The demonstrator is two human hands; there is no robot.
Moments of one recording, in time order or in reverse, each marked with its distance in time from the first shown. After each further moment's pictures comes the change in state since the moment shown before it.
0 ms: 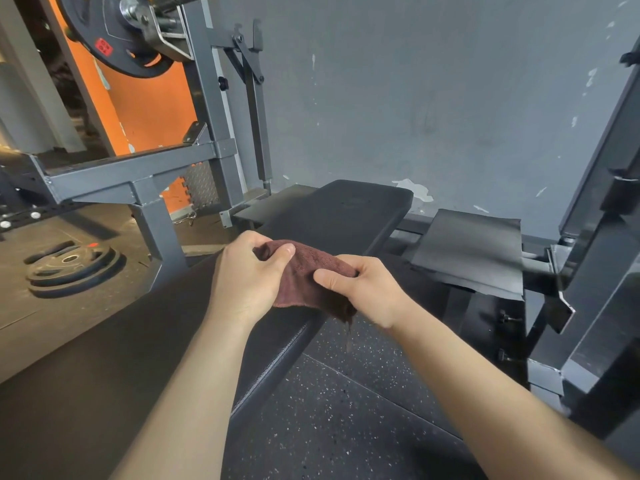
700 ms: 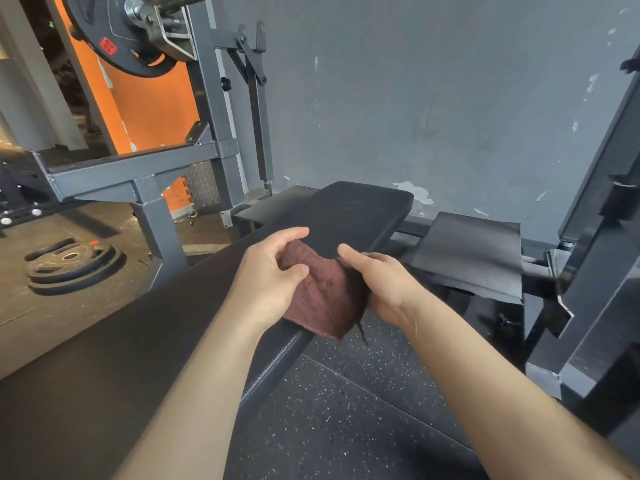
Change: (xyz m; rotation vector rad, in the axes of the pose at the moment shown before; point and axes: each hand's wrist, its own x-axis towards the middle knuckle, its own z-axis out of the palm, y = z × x) left_hand -0.012 0.010 0.002 -0.223 -0.244 0.093; right_hand 0.017 0.000 -0.014 0.263 0.158 0.341
